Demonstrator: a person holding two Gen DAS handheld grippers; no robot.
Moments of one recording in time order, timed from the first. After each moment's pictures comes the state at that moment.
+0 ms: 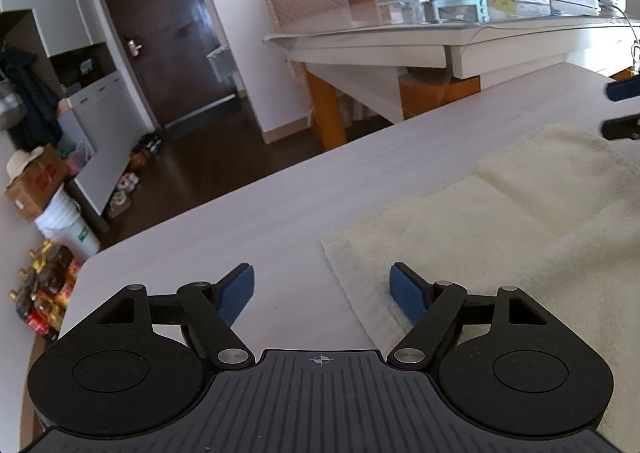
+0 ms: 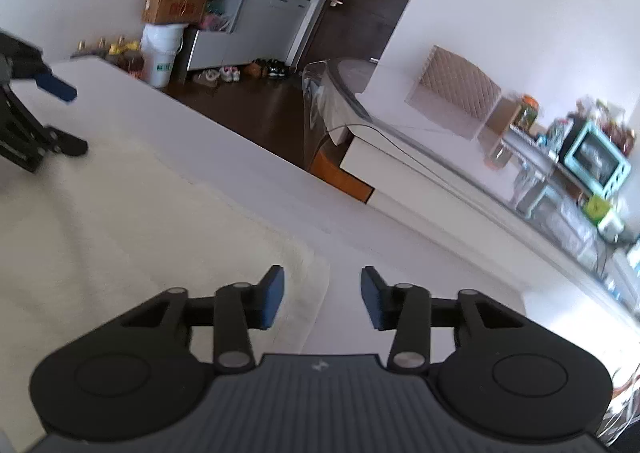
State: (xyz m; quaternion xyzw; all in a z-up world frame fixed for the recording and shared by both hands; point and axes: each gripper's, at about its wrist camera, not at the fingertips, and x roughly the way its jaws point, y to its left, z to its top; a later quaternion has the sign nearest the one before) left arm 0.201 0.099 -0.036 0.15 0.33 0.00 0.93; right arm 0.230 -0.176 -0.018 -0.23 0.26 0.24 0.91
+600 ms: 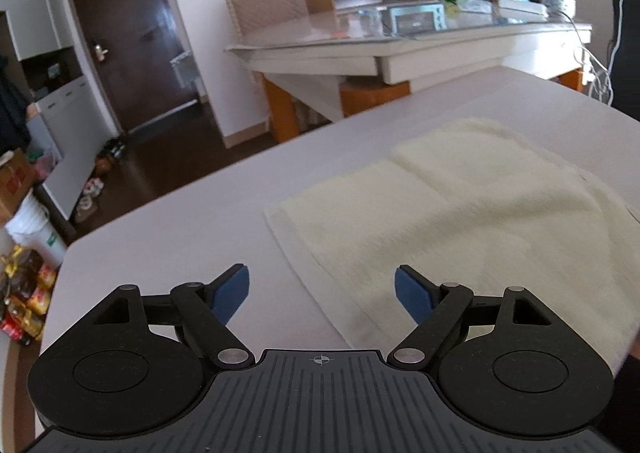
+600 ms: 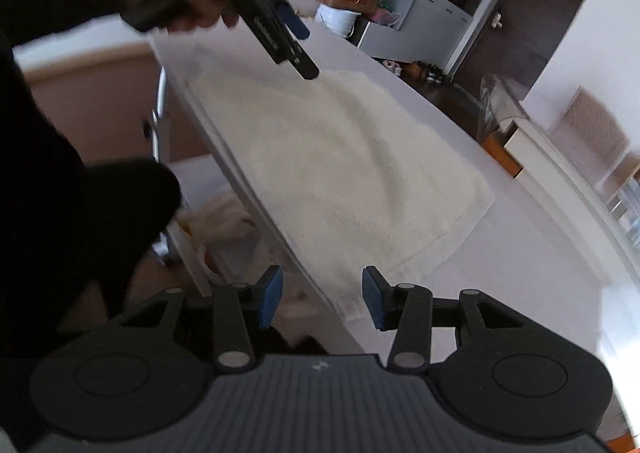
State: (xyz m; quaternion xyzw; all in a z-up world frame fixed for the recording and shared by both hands) left arm 0.129 0.079 -0.021 0.14 0.34 -0.06 0.93; right arm 0.065 -0.222 -0.038 -0.36 0.24 0.42 0.80
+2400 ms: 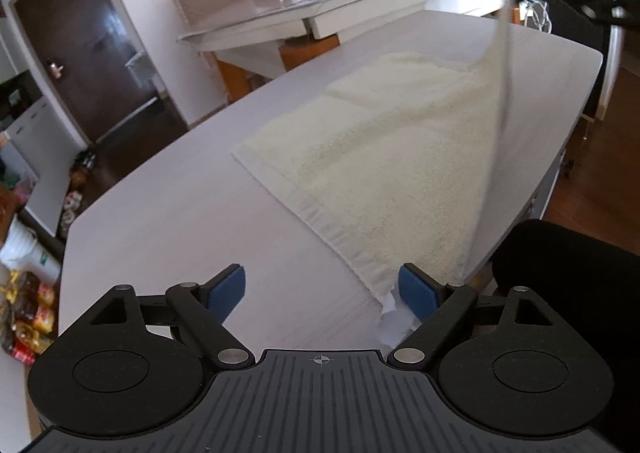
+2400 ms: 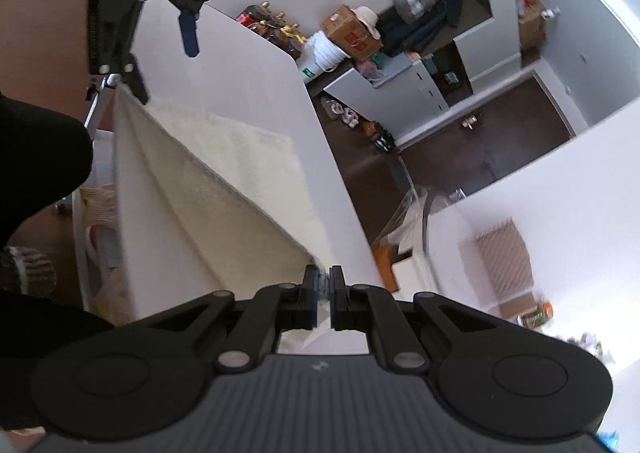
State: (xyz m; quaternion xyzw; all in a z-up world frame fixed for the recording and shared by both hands) left arm 0.047 0.084 -0.020 0.20 0.37 -0.13 0.90; right arm 0.079 -0.177 0.029 -0.54 0.07 0.36 0.76
